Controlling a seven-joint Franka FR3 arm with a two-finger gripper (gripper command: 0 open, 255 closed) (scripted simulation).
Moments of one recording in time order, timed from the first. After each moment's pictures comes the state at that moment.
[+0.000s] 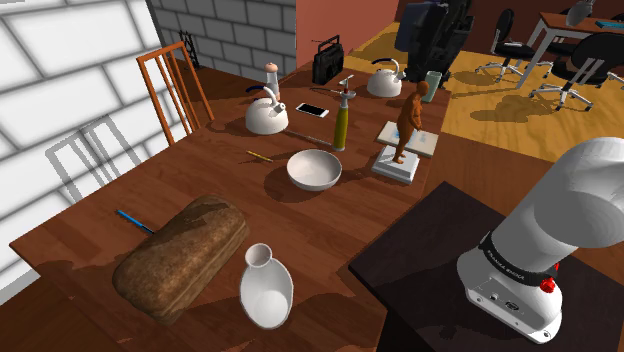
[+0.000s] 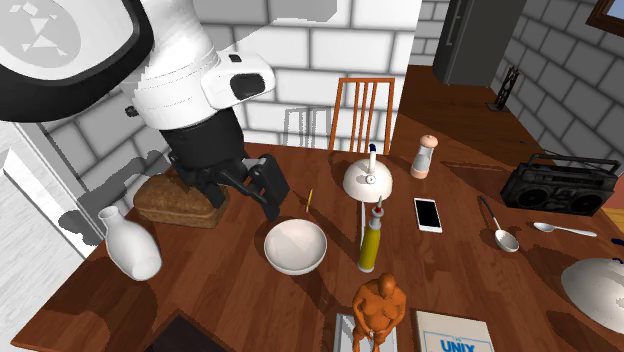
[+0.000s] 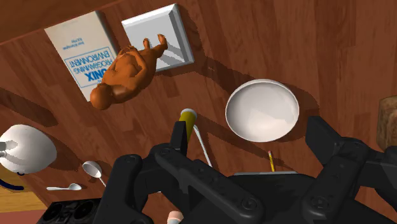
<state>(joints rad) -0.01 -0.81 0.07 -2.37 -0.07 1.70 -0.08</state>
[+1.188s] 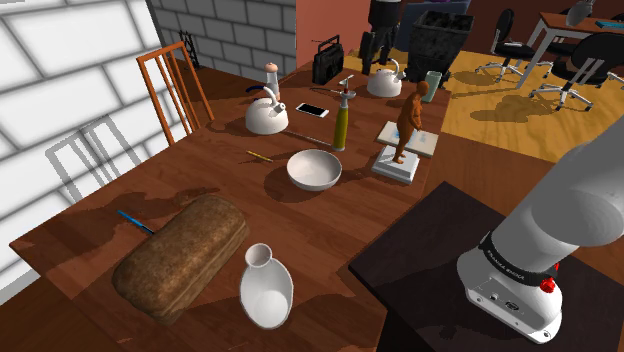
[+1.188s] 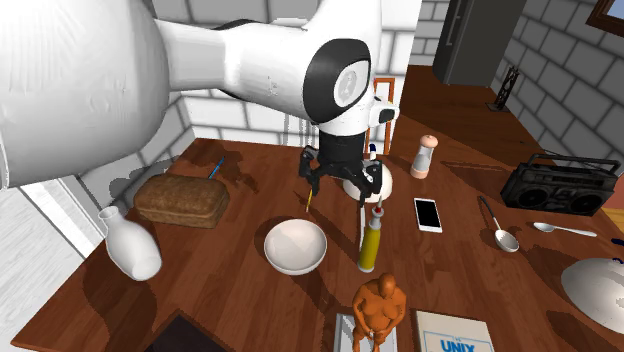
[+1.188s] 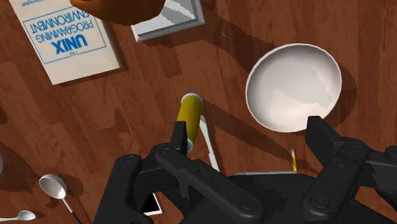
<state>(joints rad) -0.04 -0.15 -0.07 -2.03 -0.03 1.88 -0.26</state>
